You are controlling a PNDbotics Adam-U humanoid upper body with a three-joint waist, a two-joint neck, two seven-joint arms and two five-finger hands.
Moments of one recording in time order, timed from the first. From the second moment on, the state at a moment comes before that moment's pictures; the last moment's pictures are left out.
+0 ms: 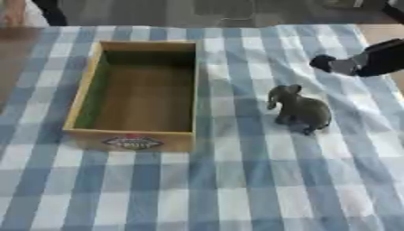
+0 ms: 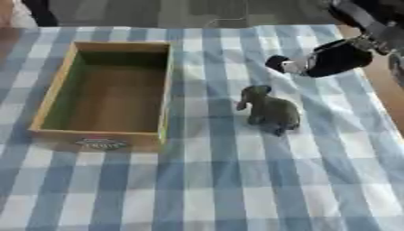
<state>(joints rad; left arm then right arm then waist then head) -0.47 0.31 0.05 -1.98 -0.20 -0.07 0.63 -0.66 -1.01 0.25 -1.86 0.48 0.04 0.21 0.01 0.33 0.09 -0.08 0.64</state>
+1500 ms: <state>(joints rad) -0.47 0.31 0.04 -1.98 -0.19 -0.07 0.62 -0.81 -1.05 0.43 -1.75 0.49 0.08 0.71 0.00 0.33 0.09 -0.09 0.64</state>
